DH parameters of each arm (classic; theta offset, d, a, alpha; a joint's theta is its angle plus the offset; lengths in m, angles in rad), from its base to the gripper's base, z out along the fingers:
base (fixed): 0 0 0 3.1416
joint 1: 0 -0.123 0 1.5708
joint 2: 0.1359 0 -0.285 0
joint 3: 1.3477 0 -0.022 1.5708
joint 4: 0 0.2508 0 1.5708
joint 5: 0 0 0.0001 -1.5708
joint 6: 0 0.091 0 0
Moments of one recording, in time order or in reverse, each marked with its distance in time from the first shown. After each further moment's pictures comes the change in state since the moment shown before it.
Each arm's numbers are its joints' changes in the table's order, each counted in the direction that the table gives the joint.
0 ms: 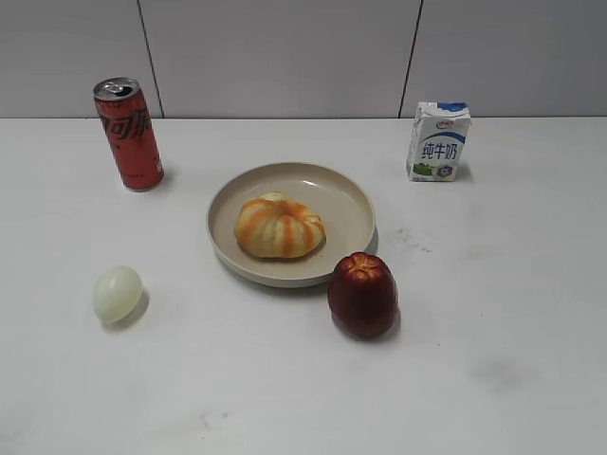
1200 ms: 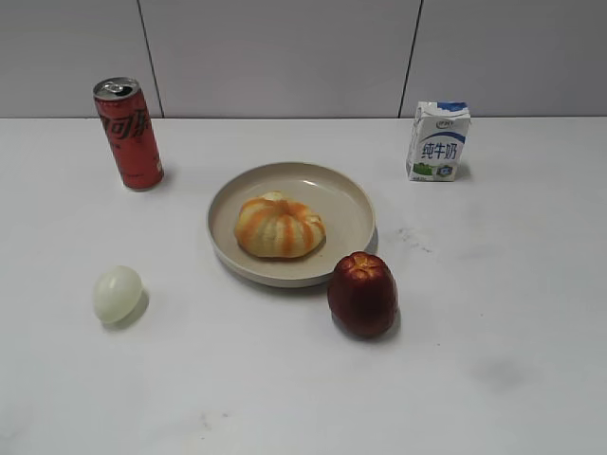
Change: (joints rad) left arm 0.000 -0.170 0.001 0.000 -0.001 0.000; right arm 0.000 0.000 0.000 0.000 0.001 -0.001
